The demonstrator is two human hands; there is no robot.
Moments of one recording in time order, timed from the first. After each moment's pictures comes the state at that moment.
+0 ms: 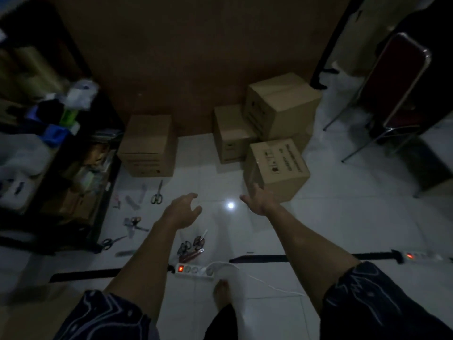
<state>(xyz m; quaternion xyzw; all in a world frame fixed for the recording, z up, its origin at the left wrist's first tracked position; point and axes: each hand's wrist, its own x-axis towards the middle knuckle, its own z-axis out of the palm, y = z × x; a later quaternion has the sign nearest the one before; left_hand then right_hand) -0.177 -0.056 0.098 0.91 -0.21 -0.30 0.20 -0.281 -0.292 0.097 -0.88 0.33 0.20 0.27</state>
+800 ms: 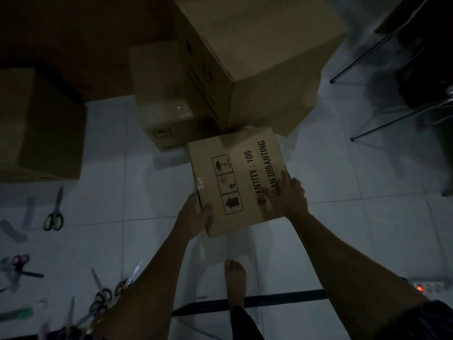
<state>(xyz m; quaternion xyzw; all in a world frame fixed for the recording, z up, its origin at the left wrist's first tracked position) -0.020 -0.536 -0.221 0.82 -0.02 -0.45 0.35 -0.132 -0.771 -0.229 -0.80 0.48 0.19 0.30</state>
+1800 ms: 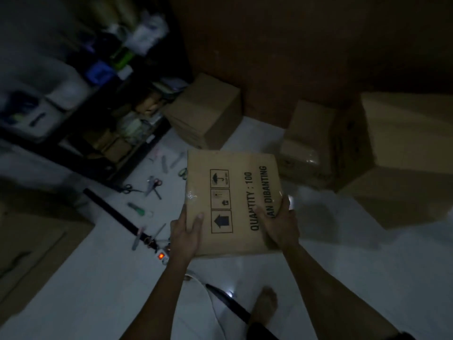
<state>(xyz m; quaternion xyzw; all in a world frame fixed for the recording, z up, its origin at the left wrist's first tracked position) -0.110 -0.288 -0.038 0.81 0.31 -0.10 0.48 -0.058 -0.523 -0.077 -0.85 0.25 0.22 0.42</state>
